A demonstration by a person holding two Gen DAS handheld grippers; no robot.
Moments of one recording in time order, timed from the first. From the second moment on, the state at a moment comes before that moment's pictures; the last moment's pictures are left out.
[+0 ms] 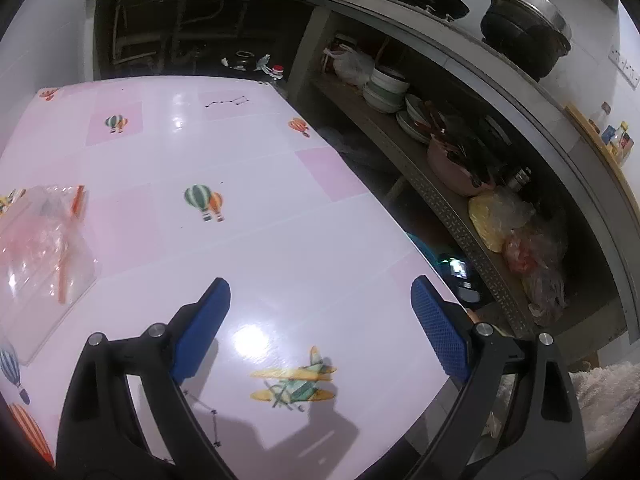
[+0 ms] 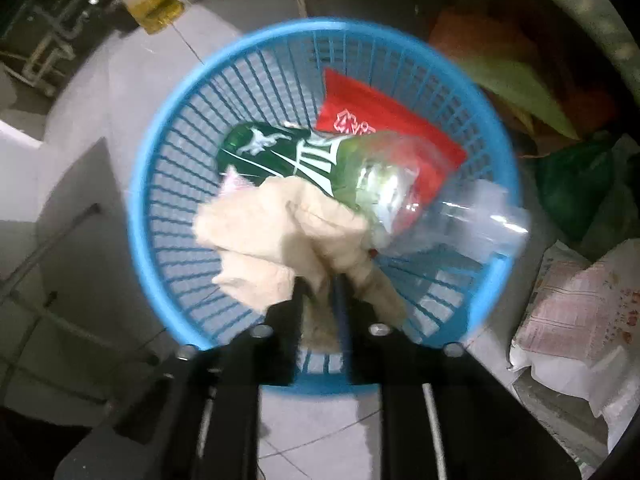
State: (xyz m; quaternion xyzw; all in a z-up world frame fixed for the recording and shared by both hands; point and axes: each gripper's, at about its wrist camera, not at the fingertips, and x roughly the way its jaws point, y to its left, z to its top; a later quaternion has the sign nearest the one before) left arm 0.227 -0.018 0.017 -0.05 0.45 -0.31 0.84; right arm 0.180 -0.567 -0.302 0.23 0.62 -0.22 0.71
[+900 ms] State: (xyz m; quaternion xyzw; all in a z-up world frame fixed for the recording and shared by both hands) left arm 0.172 0.138 0.013 -0.06 0.37 -0.15 0.91; right arm 0.177 -0.395 -0.002 0.20 0.44 -0.02 0.88
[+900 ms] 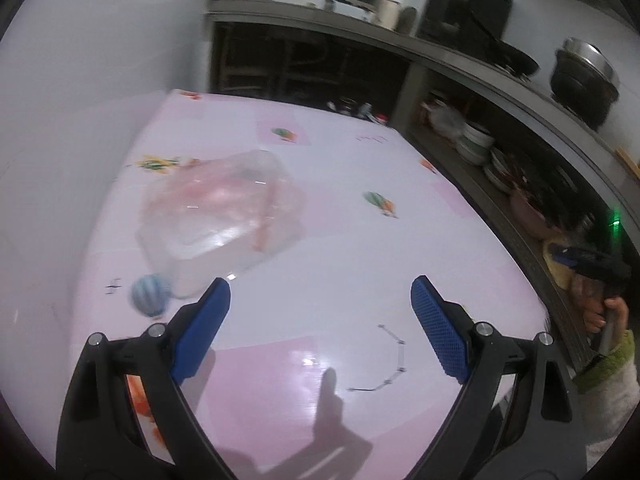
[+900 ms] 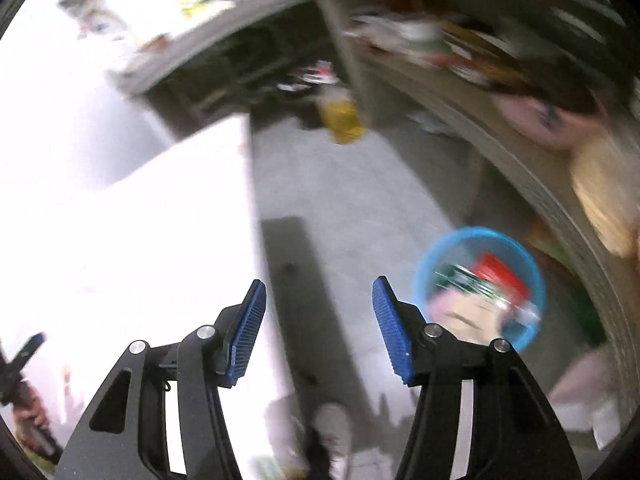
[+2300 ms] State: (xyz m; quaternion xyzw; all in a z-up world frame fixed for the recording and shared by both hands) left arm 0.148 0.085 -0.006 -0.21 0.39 -0.40 0.80; right arm 0.298 -0.226 -0.034 0.29 0.55 0.21 0.76
